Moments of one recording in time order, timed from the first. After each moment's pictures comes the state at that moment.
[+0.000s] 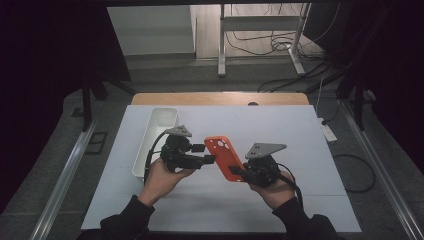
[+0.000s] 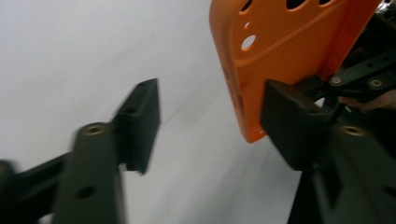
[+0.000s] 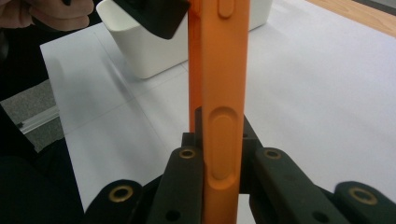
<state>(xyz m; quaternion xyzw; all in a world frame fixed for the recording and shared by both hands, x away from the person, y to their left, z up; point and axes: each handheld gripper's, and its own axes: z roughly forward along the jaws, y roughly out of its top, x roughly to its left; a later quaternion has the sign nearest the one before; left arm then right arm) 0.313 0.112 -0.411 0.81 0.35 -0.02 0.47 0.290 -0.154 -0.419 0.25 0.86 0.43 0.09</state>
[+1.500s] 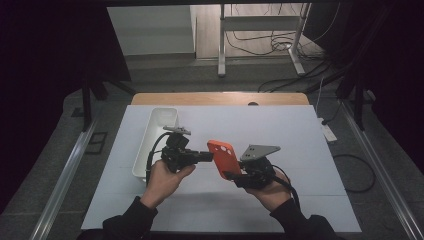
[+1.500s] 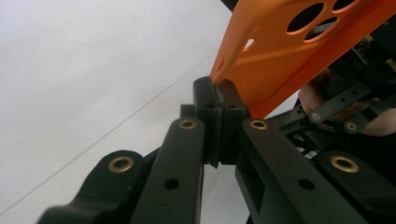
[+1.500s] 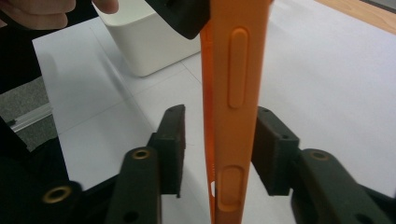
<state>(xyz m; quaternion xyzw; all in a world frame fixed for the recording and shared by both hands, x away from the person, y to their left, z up) 0.315 0.112 -0.415 0.79 0.39 -0.08 0.47 0.289 -0.144 -0.426 0.25 0.86 0.43 0.09</state>
